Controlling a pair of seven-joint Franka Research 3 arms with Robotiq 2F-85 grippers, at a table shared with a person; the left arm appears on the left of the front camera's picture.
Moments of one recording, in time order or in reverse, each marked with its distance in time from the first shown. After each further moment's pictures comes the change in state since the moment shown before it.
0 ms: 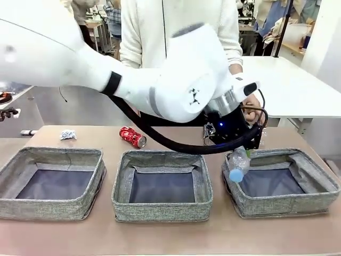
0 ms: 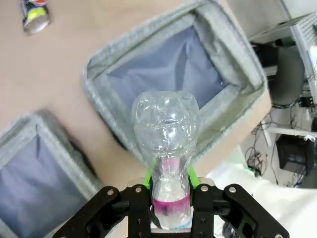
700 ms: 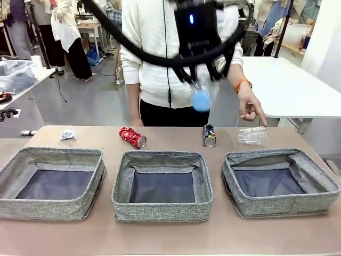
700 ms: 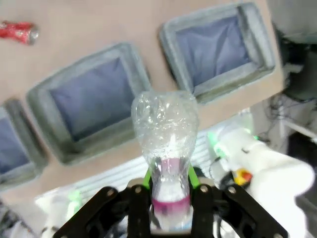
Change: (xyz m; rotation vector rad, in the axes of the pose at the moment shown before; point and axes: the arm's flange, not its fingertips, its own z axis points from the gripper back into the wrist) left arm 0.017 -0.015 0.192 0.210 0.172 0.185; right arm -0.005 0.021 -0.114 0.153 0.139 -0.013
